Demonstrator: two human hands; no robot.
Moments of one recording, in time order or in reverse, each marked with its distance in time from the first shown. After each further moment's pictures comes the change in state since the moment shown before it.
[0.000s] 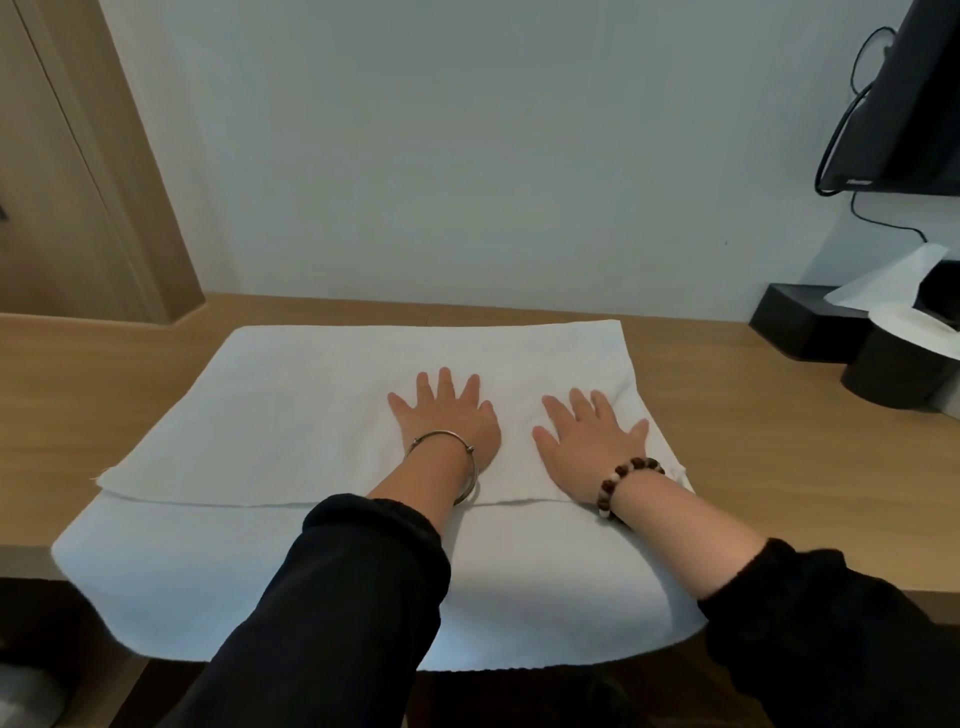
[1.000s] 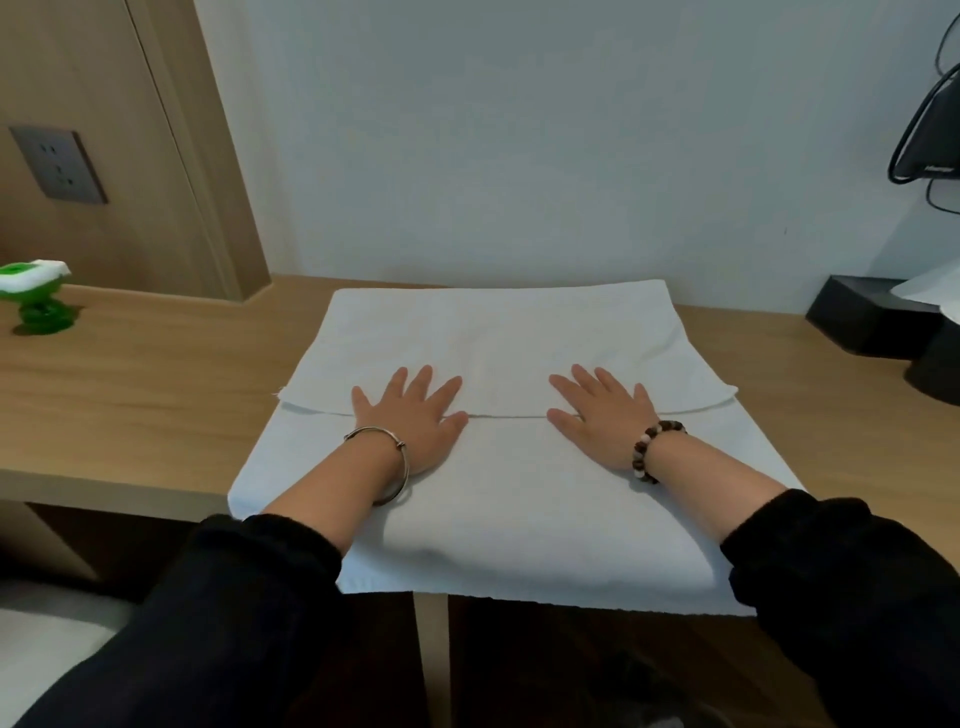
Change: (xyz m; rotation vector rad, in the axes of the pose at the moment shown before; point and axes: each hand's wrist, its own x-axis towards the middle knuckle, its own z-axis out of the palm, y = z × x) left_hand -0.032 -0.110 -0.006 0.082 -0.043 0.097; right_hand 0.023 -0.012 0.007 -0.041 -0.023 -0.257
